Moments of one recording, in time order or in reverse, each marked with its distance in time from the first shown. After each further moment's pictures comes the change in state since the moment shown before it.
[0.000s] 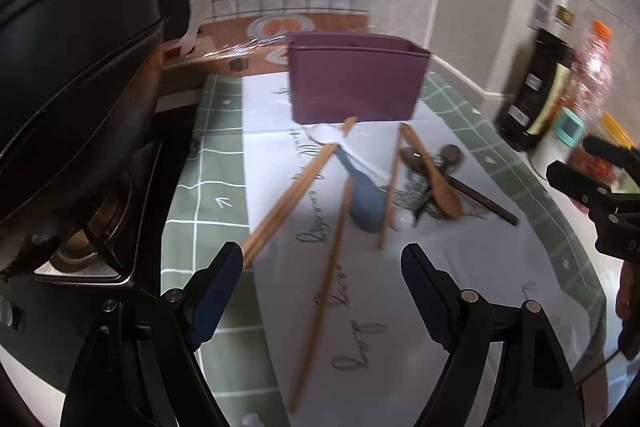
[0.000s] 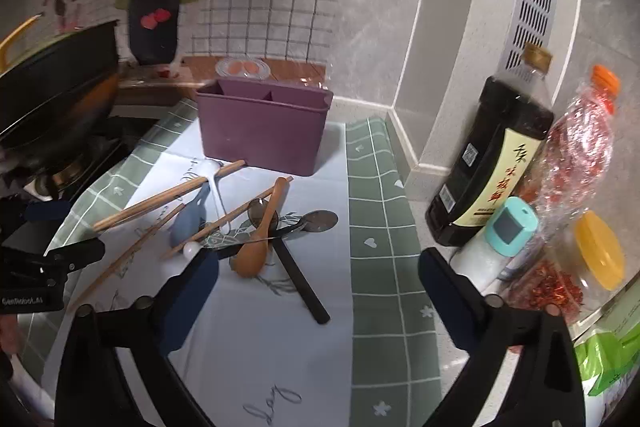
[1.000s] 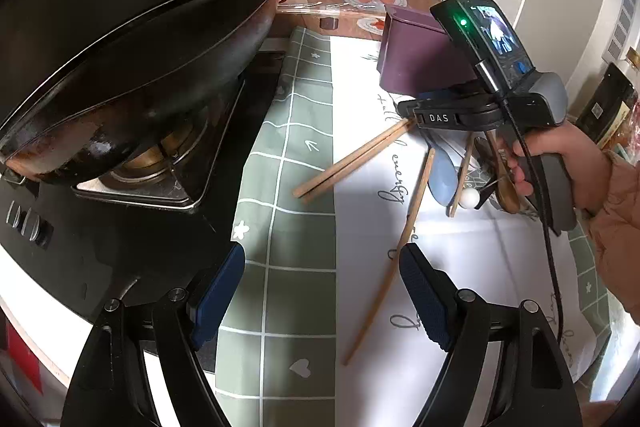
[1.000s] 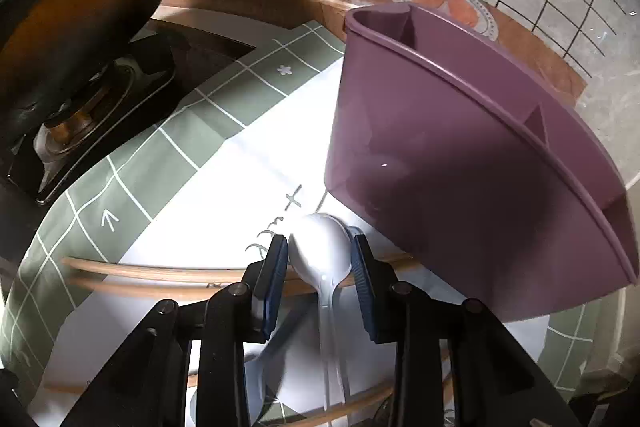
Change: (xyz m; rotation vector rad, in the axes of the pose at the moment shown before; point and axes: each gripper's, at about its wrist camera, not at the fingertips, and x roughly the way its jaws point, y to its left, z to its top) left arm -0.017 0.036 -0.018 -0.202 0.111 0.164; right arm 0.191 0.138 0.081 -0.393 0.221 0.366
